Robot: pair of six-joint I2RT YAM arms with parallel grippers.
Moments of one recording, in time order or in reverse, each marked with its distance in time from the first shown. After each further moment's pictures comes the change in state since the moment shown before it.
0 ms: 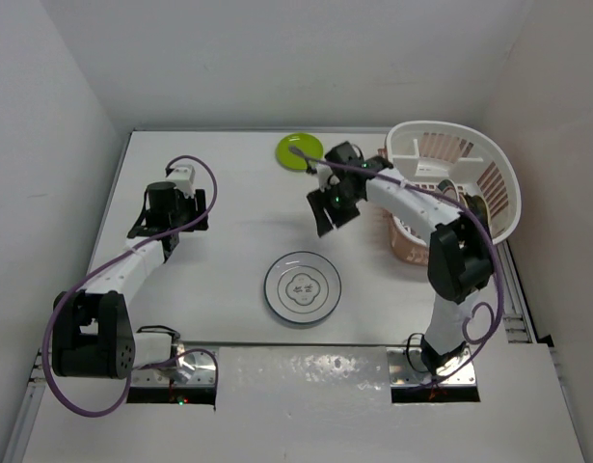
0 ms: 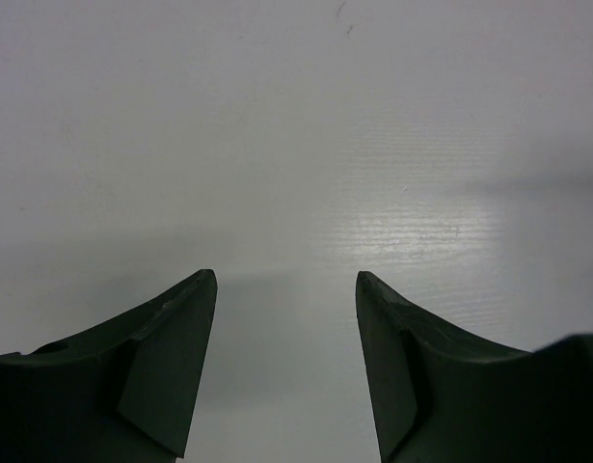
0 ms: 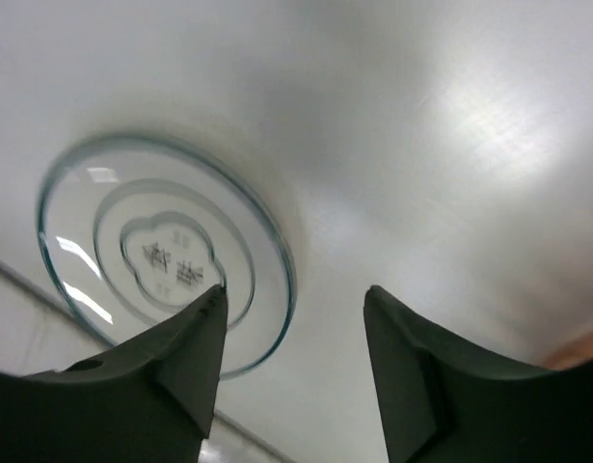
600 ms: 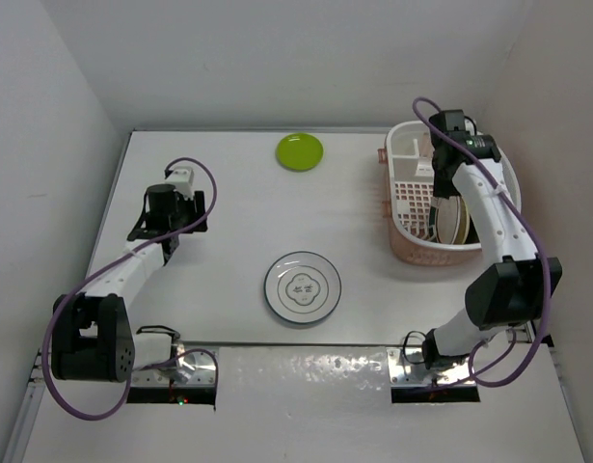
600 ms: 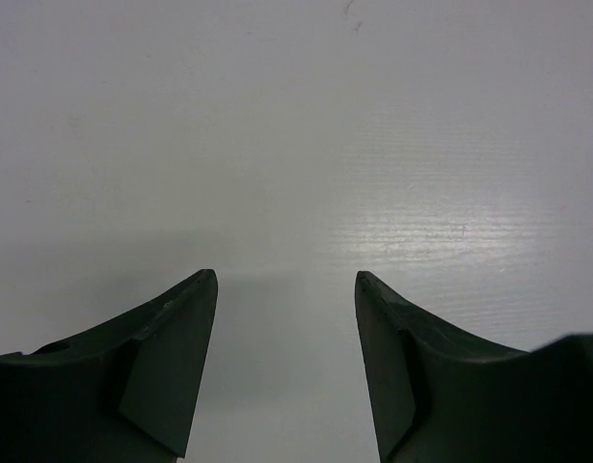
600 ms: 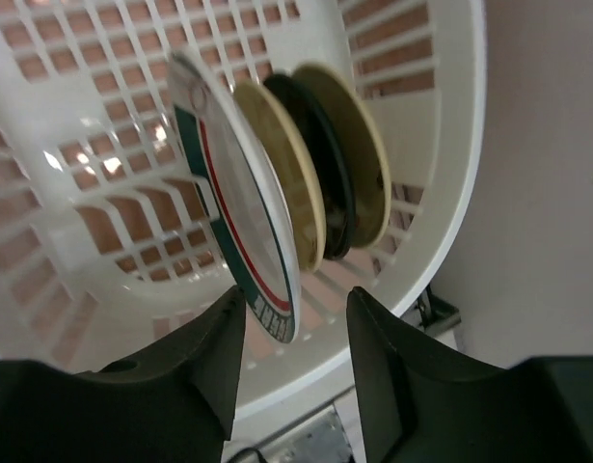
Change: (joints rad) left arm 0.000 -0.016 -0.016 0.008 -0.016 -0.002; right arm -0.435 -0.277 0.208 -0.297 0.837 0.176
